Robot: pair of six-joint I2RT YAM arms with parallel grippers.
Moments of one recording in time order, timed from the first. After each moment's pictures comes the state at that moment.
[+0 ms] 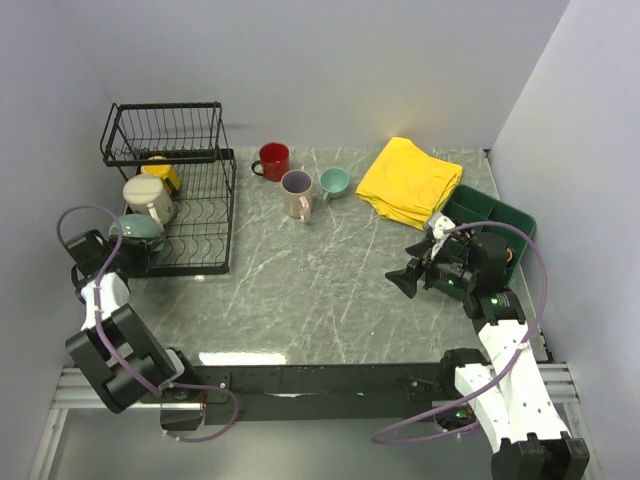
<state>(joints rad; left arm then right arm) 0.65 1.22 0.63 -0.10 0.59 -1.01 0.02 0.69 0.58 -0.32 -0.85 -0.23</state>
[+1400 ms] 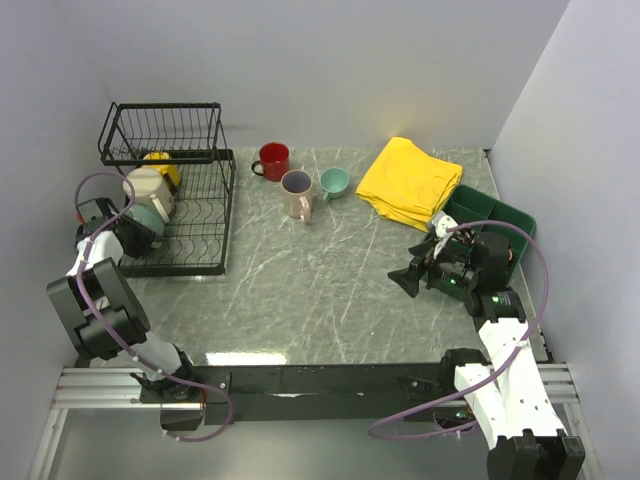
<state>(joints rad) 0.52 1.55 0.96 -0.33 0.28 -0.61 -0.02 0.70 0.58 -0.34 -0.87 -0.25</state>
